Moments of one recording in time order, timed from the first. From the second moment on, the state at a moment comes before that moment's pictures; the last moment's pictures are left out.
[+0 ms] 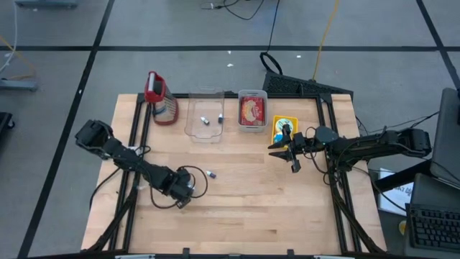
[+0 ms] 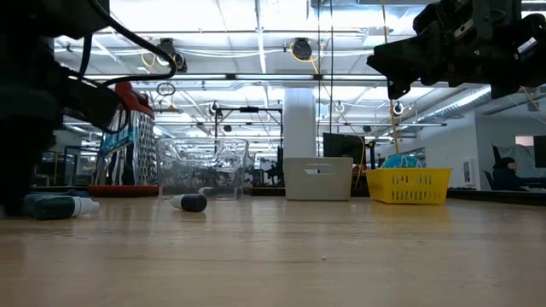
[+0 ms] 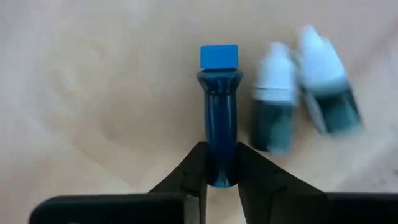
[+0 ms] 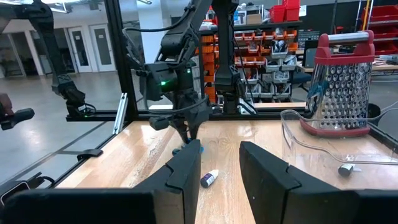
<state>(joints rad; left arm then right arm) -0.48 1.56 0.78 -0.76 -0.06 -1.15 -0.17 0.97 0.19 0.86 -0.34 0.09</state>
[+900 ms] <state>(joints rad) -0.13 1.36 0.78 -0.21 -0.47 -0.60 -0.17 0.97 0.19 0.86 -0.34 0.09</state>
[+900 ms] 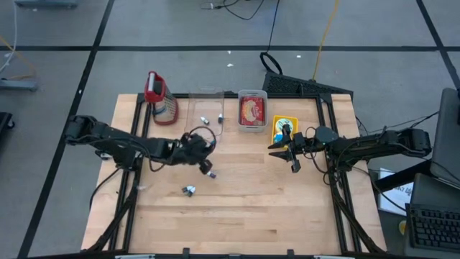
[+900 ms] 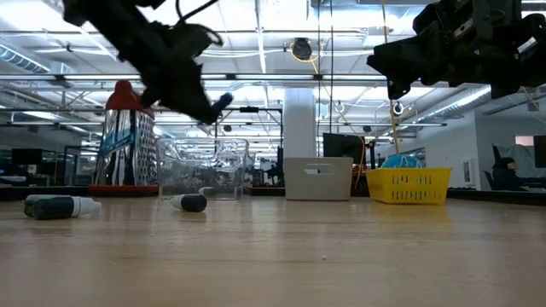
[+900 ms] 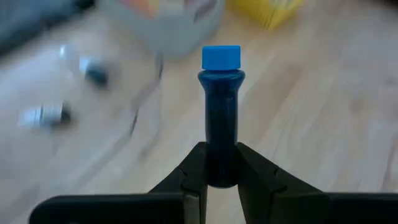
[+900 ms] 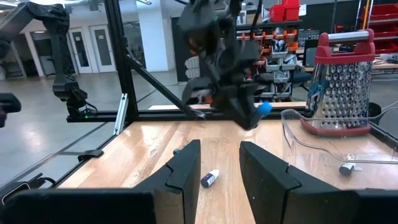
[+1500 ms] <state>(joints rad) 0.19 1.36 0.78 0.23 -0.45 -0.21 -0.17 0.97 0.19 0.86 -0.34 0.09</state>
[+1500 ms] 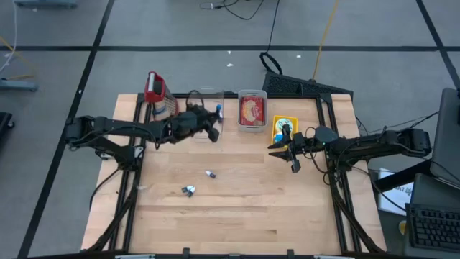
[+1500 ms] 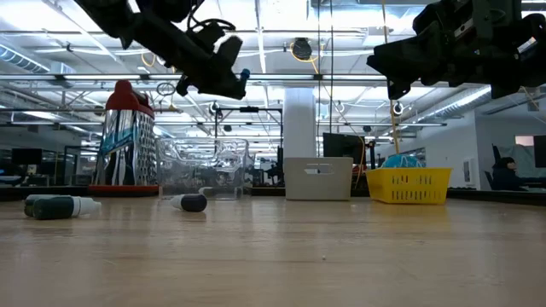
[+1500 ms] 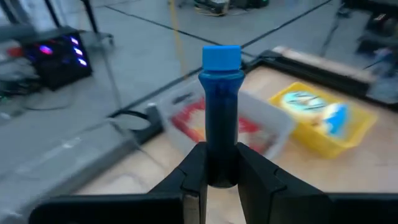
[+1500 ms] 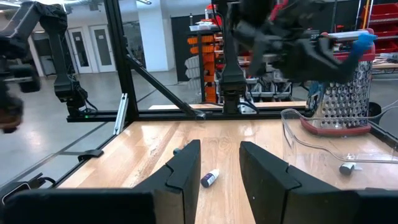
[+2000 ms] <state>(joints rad) 0.50 1.37 0.56 0.53 -0.23 -0.23 -0.17 0.97 0.19 0.85 -0.34 0.09</state>
